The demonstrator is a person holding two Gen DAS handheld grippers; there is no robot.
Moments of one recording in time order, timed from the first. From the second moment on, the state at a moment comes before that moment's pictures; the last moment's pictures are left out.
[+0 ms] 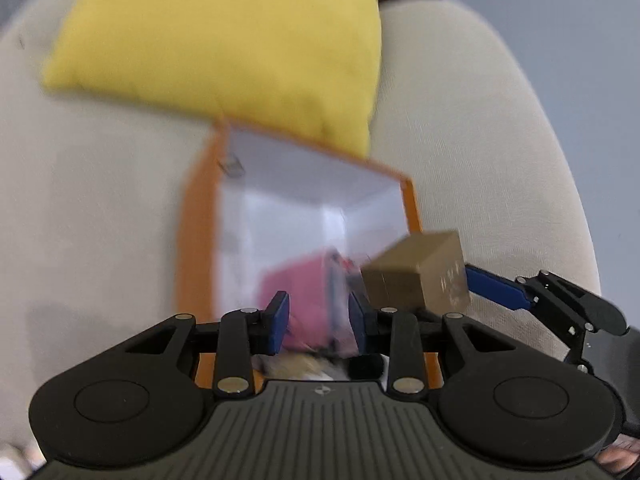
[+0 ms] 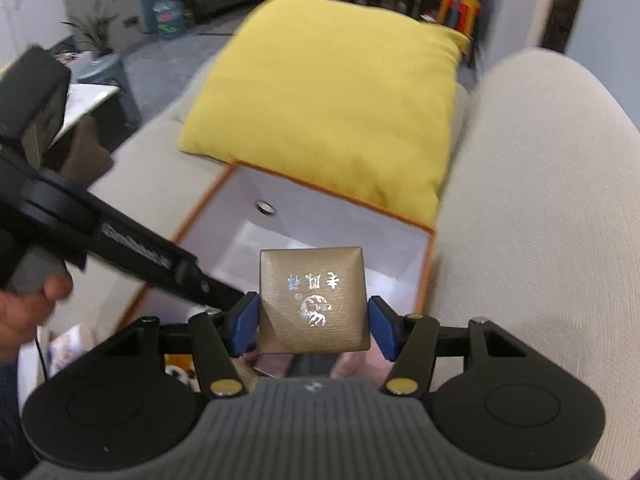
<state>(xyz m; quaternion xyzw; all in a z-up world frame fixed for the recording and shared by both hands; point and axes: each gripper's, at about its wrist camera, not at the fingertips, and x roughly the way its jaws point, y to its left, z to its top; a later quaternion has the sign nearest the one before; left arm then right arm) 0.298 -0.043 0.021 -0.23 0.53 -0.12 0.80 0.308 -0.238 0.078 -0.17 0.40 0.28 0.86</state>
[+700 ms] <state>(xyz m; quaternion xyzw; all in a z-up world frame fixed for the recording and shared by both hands) 0.274 0.036 0.019 -0.16 0.49 -0.09 0.85 0.348 -0.086 -0.019 -0.47 0.41 0.41 0.67</state>
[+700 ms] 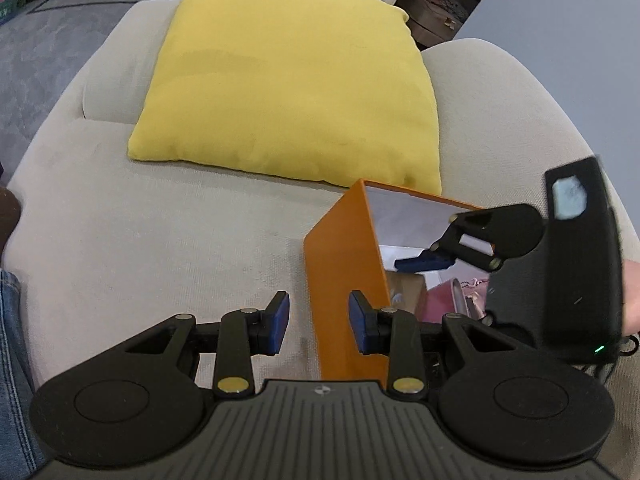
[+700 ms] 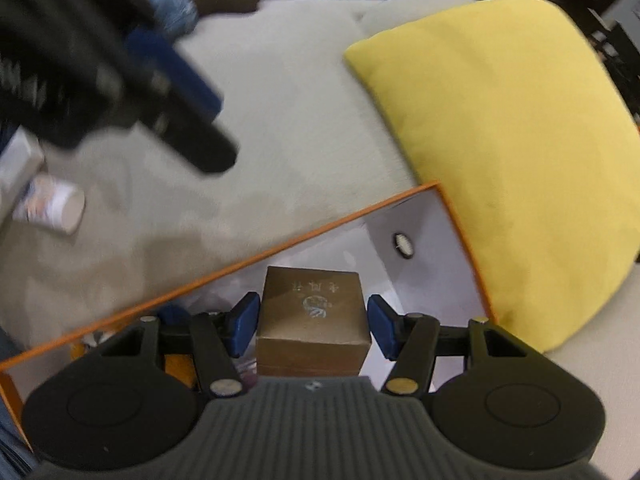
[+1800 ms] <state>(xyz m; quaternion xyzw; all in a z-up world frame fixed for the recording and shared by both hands) 0.277 0.050 0.000 -0.18 0.51 -0.08 0.84 0.362 -0.083 -0.038 -0.49 0.47 0.45 0.58</state>
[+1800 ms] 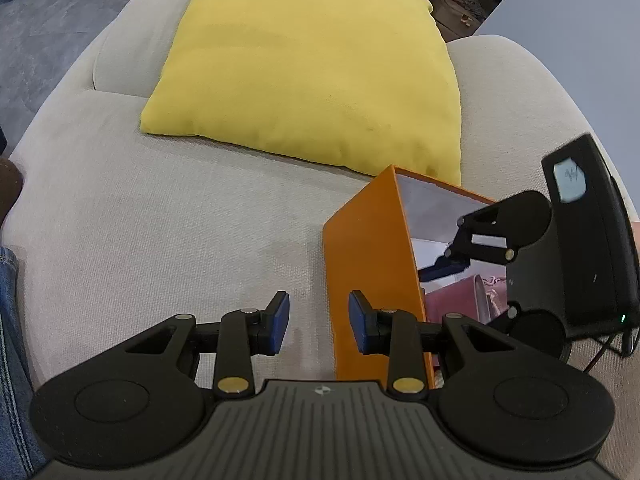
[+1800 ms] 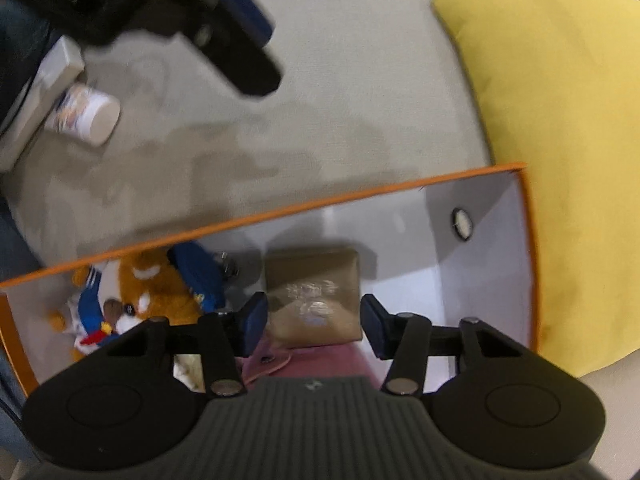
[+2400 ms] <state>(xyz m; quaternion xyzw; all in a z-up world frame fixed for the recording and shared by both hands) 0.277 0.053 -0.004 -0.19 0.51 -0.07 0.83 0.368 -0.092 -0.042 -0.44 0.52 0.49 0.54</state>
